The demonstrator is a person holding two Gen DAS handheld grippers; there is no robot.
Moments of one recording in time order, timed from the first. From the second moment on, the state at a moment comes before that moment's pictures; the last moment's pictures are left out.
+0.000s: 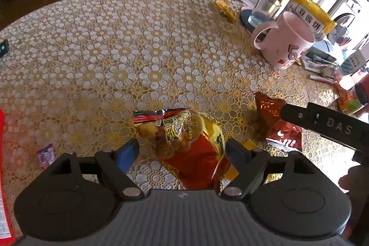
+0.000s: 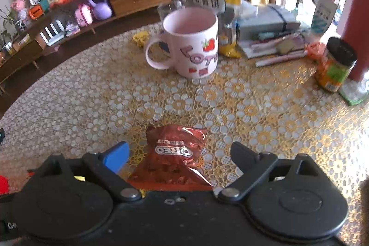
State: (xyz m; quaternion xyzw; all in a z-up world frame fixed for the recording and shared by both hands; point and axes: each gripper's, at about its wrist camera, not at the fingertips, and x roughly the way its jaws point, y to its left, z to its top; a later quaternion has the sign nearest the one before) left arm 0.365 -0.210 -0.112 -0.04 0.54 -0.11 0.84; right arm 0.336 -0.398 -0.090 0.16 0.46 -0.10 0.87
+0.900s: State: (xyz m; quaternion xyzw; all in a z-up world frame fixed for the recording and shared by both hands) left arm 0.371 -0.215 -0.134 -0.05 0.53 -0.11 0.84; right arm 0.351 -0.394 -0.126 0.18 0.47 -0.10 0.86
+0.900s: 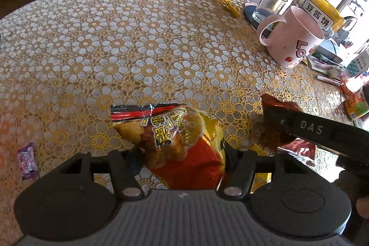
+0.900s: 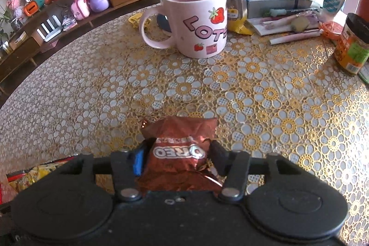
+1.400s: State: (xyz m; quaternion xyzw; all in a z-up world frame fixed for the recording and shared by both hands) left arm 0.334 -0.194 -0.099 -0.05 0.51 -0.11 0.85; right arm 0.304 -0.381 -0.080 0.16 0.46 -0.09 0.87
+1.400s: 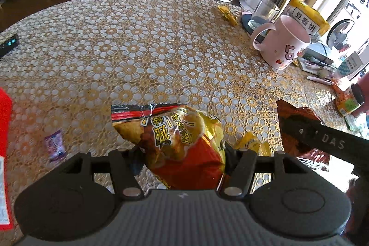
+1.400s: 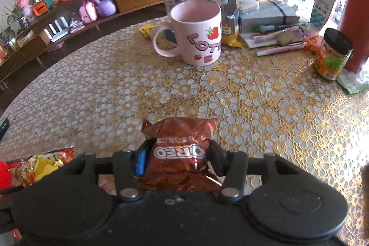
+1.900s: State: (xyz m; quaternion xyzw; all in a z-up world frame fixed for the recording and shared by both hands) left arm 0.271 -0.158 -0.062 -0.05 0.50 -0.12 0.85; right arm 0.232 -0.333 -0.026 0.12 0.44 -0.03 0.89
